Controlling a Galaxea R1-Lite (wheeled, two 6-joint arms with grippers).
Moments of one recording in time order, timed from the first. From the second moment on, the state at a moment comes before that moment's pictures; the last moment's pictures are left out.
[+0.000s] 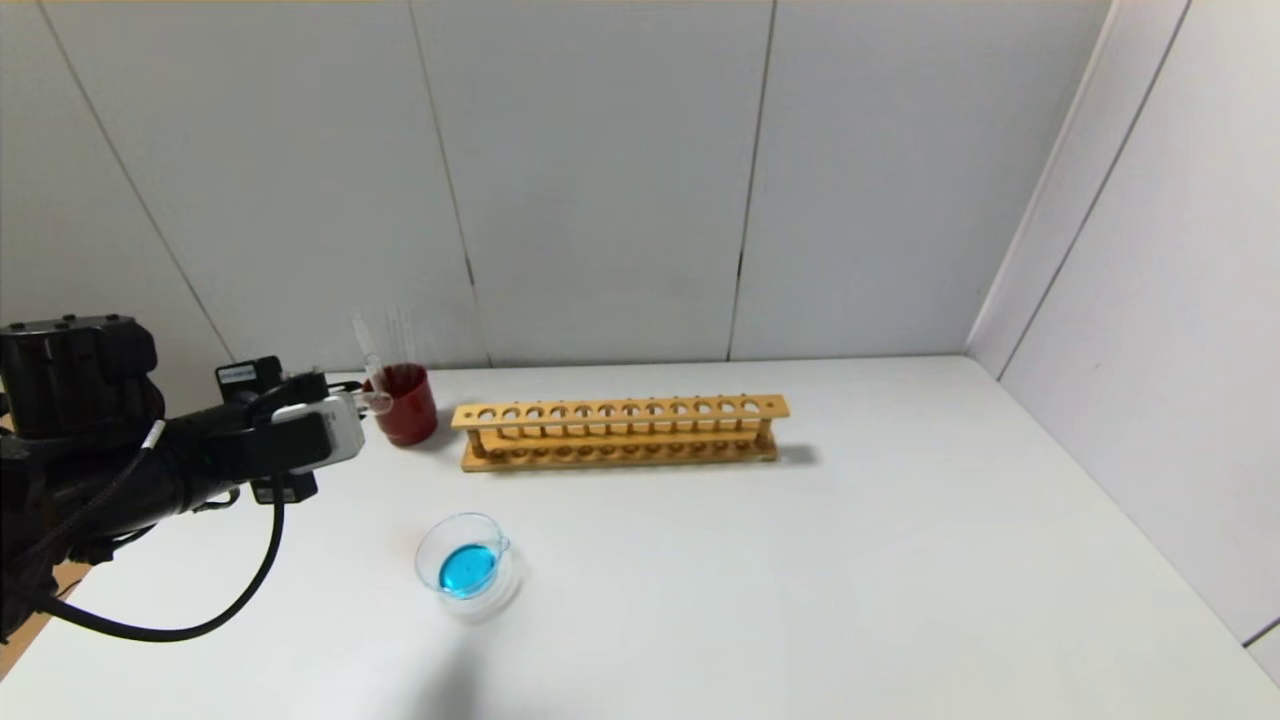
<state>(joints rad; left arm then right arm) -0.01 1.58 -0.55 -0.74 -0.34 1.33 0.00 0.00 0.00 -0.01 0.00 0.00</state>
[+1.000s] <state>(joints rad) 0.06 1.67 -0.53 -0.89 -0.39 1.48 0.00 0.00 0.00 -0.01 0.00 0.00</state>
